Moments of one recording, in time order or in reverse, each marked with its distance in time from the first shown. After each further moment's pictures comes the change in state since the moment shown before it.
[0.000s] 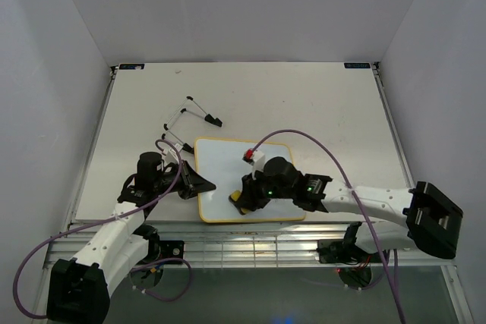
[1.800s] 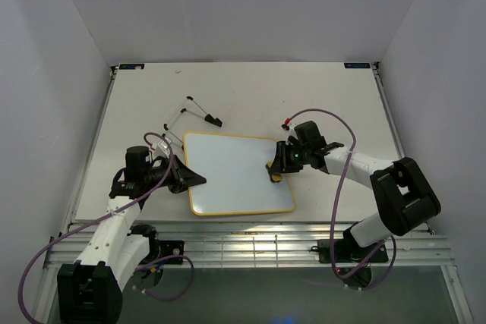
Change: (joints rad) left arm 0.171 0.022 0.101 -0.185 0.095 0.158; right arm -0.567 0.185 0.030 -0.134 -0.216 -0.070
